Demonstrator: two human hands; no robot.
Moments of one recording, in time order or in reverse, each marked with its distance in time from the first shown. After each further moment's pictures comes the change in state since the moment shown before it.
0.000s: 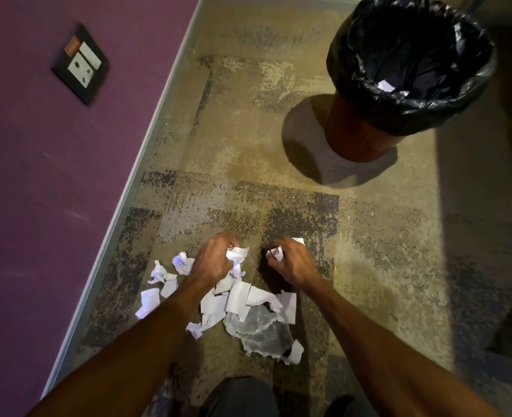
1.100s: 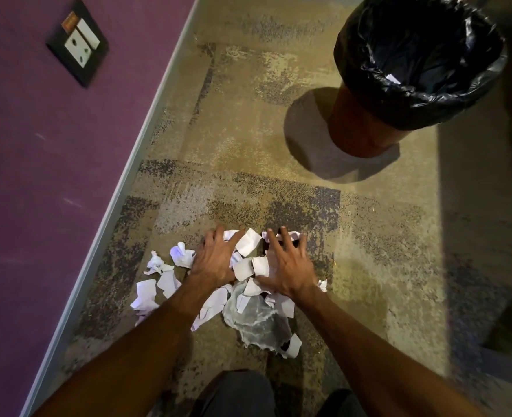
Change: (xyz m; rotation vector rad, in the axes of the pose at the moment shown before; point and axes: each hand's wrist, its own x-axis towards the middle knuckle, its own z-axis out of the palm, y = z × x) left_hand -0.014 0.003 0.014 0.409 -0.172 0.001; right_hand -0.021 -0.010 0.020 -0.474 -0.205 0.062
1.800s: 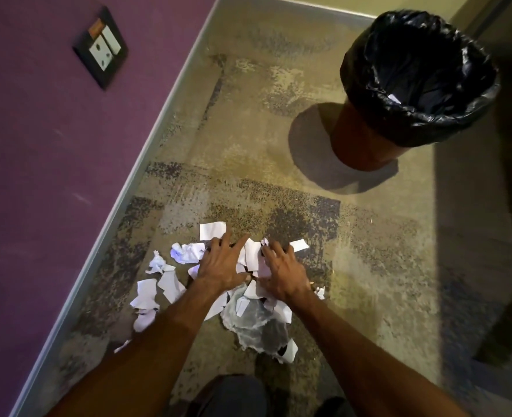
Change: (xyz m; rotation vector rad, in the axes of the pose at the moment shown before) left_hand -0.006 0.008 0.004 -0.074 -0.039 -0.028; right_hand 0.006 -0.011 0.005 0.044 -0.020 -0.051
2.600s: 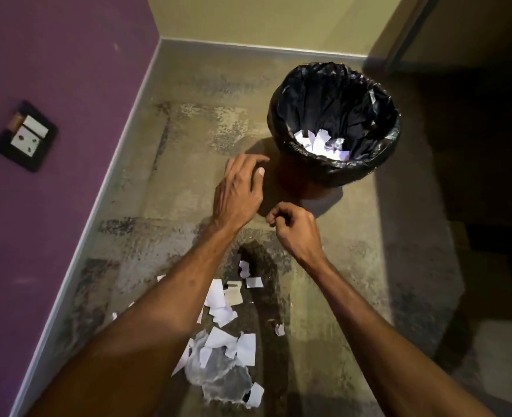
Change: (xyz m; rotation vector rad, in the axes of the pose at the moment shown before) left_hand 0.116 0.185 -0.235 -0.471 0.778 0.381; right_hand 0.014 0.102 -0.220 0.687 0.600 0.116
